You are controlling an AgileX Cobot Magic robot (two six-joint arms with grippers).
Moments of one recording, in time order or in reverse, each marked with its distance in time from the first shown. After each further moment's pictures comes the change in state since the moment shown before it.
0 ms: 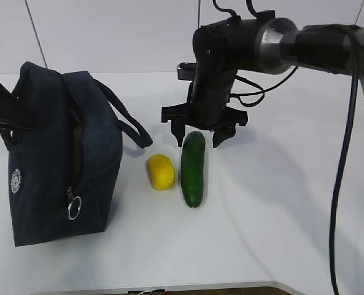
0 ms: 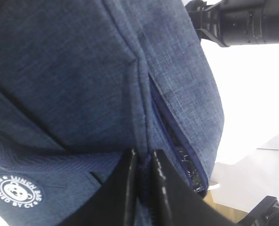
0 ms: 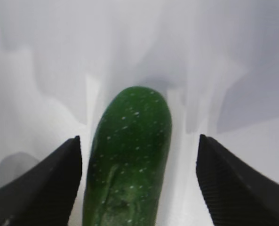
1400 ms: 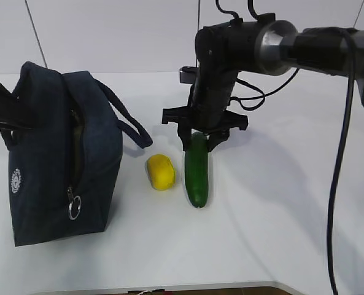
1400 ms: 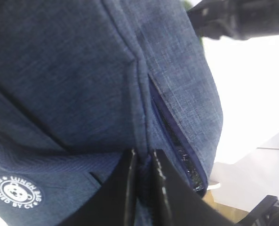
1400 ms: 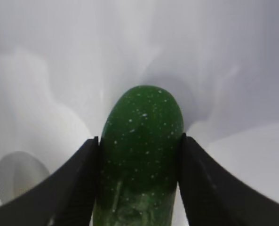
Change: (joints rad) left arm 0.000 0.000 0.000 -0.003 0.002 0.000; right arm -0.008 0.018 -0.012 0.045 0.021 0.001
